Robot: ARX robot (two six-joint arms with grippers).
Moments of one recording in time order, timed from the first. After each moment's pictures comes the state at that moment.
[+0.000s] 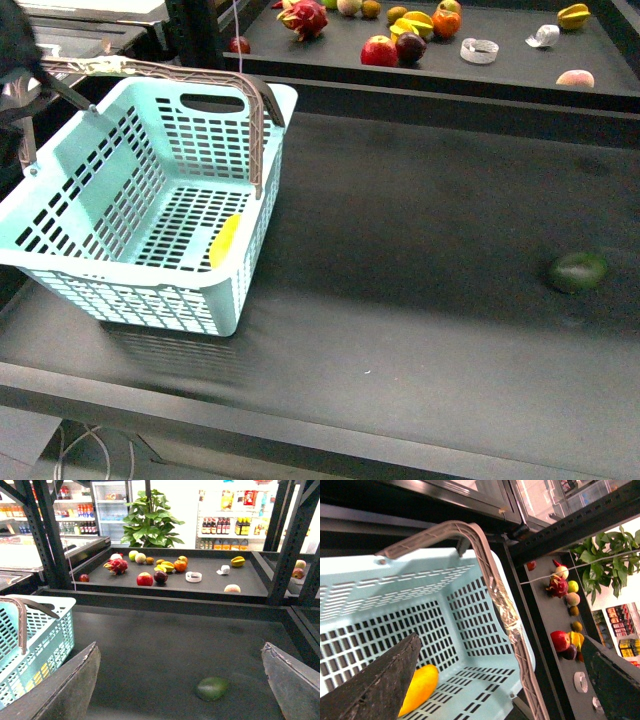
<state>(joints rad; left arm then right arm) -0.14 1.72 0.76 0.53 -0.61 -1.15 0.00 0.00 0.01 0.00 0.00 0.00</state>
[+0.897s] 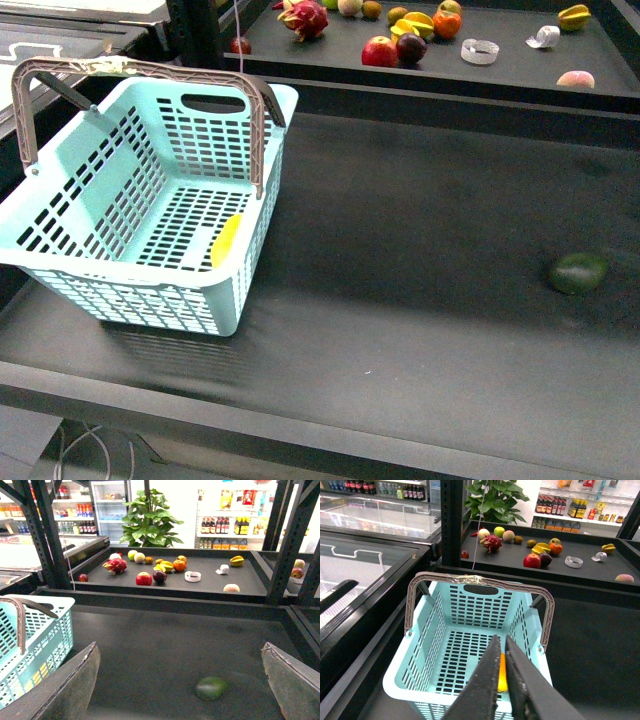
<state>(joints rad) 0.01 1.02 0.06 0.93 0.01 -0.04 0.00 0.00 0.01 0.00 0.00 0.00</state>
